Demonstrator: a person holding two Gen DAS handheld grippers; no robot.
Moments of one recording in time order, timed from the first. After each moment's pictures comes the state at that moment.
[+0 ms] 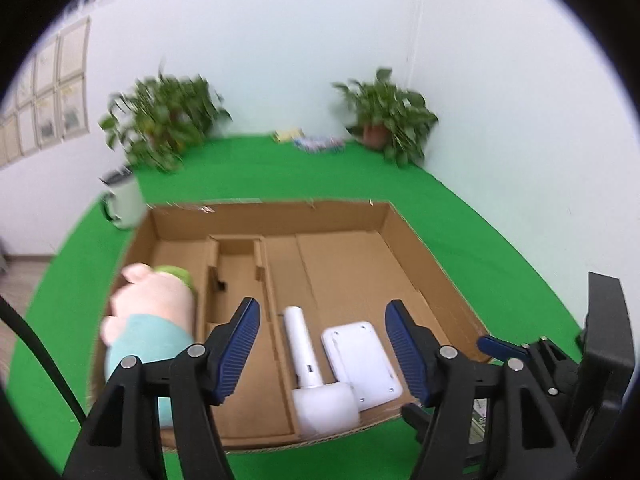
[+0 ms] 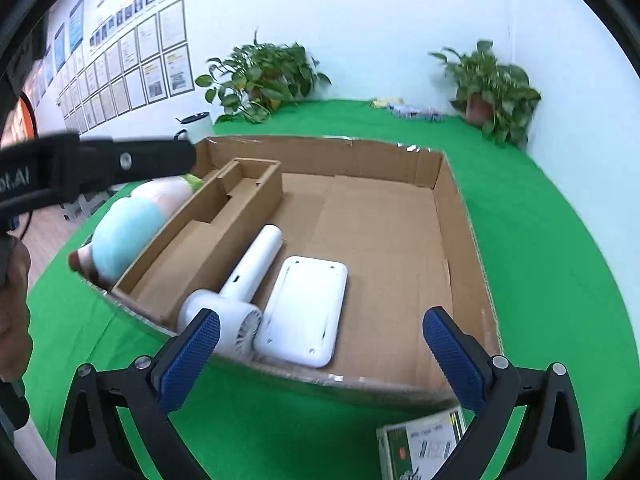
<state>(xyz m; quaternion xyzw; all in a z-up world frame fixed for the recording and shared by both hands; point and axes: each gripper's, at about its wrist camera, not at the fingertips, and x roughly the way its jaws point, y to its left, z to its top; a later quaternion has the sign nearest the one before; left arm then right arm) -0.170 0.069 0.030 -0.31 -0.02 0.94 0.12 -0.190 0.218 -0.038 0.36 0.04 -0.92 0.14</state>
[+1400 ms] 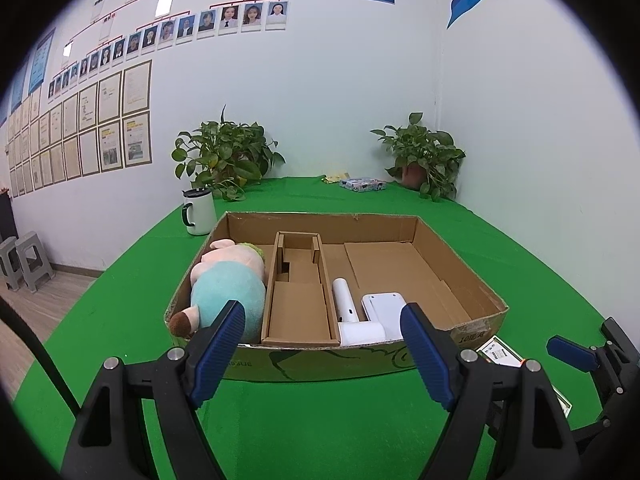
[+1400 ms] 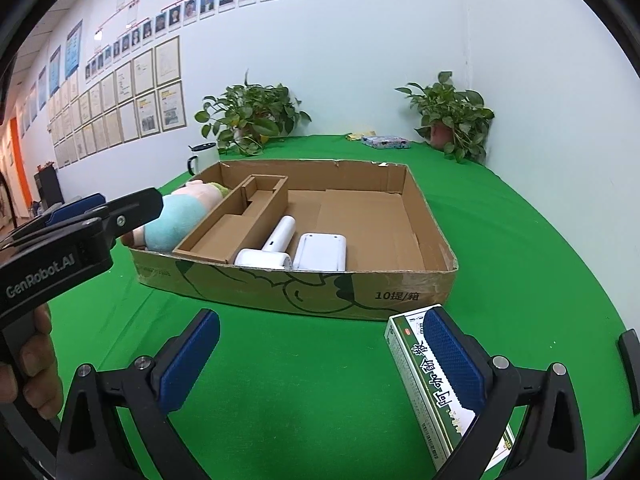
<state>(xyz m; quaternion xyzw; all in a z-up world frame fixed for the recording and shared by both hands) -0.036 0.050 0.016 -0.22 -0.01 0.97 0.04 -0.038 0.229 -0.019 0.29 0.02 -0.95 0.10</state>
